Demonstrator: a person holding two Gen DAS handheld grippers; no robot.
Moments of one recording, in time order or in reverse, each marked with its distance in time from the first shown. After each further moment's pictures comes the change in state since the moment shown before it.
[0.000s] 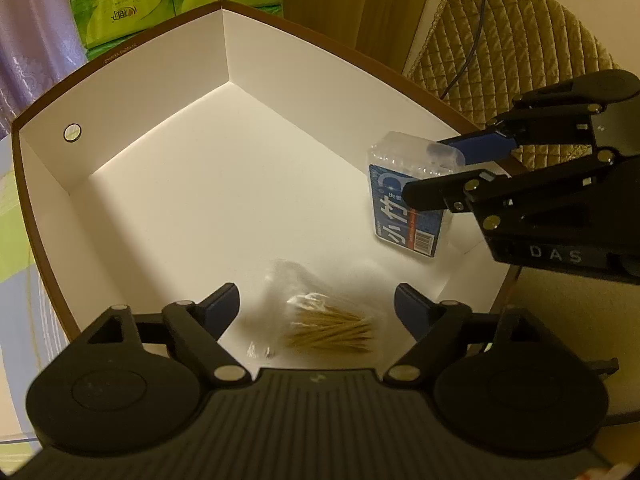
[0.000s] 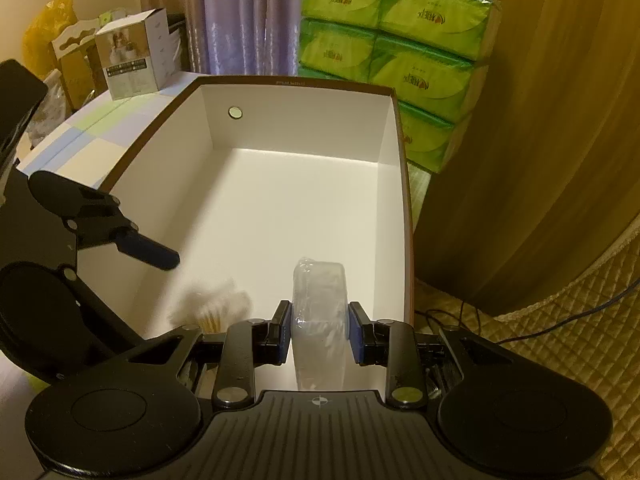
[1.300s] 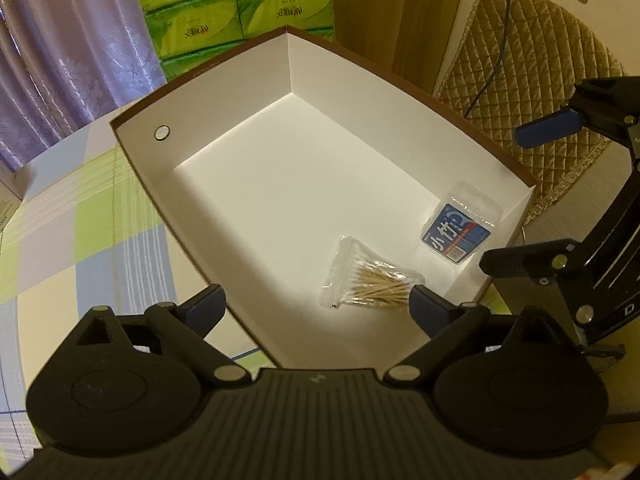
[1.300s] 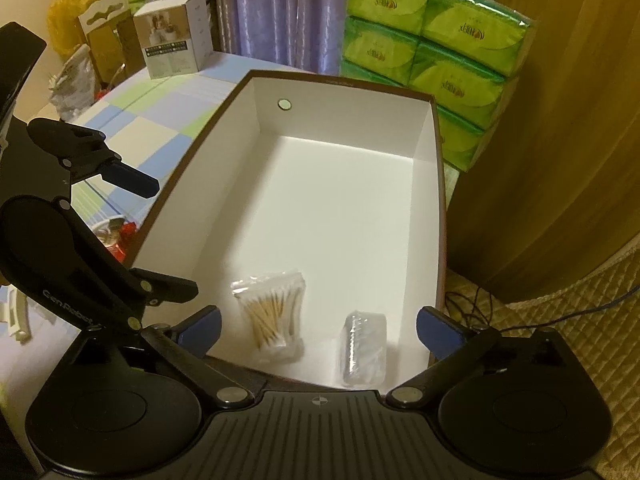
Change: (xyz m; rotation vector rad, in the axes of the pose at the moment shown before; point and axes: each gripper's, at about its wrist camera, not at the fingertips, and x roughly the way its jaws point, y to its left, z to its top) left arm -0.080 0.019 -0.013 -0.023 0.001 0.121; right arm -0.044 0.029 0.013 -0.040 0.085 0.068
